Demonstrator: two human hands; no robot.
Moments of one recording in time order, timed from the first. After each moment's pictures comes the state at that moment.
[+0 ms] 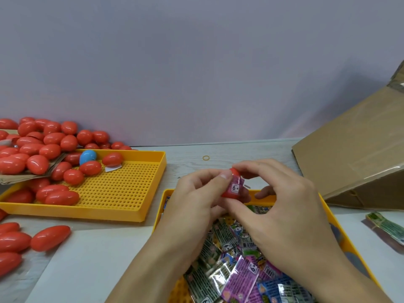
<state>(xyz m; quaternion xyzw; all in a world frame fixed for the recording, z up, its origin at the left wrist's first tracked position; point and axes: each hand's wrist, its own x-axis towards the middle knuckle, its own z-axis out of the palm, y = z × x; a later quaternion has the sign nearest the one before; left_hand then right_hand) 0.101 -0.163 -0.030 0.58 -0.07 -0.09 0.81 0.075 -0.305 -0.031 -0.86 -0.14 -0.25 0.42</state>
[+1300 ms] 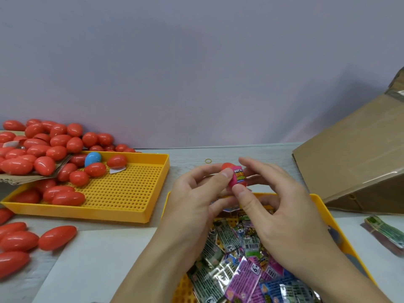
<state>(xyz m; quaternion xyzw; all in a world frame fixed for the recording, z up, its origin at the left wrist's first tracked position) 0.102 -0.164 -0.025 0.50 -0.05 -0.06 0.86 0.080 -0.305 -0.036 -0.81 -0.14 -0.19 0.53</state>
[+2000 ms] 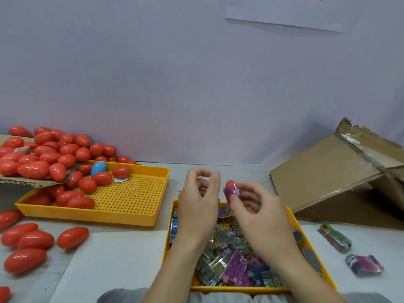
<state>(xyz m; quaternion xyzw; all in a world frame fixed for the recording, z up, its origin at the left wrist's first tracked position) 0.098 -0.167 -0.023 0.68 -0.04 0.13 0.72 0.066 -0.280 -0.020 -0.81 0.00 -0.20 0.56</state>
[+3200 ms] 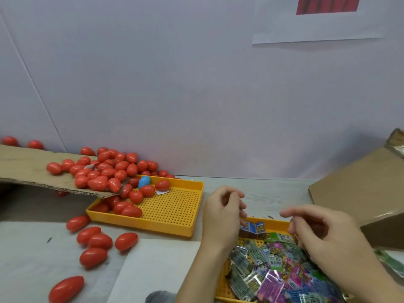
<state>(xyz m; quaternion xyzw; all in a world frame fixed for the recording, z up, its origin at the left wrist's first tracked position) 0.102 -0.150 -0.015 0.69 -0.02 0.10 0.71 0.048 -0.325 0.007 -0.87 -0.08 -0.16 0.46</state>
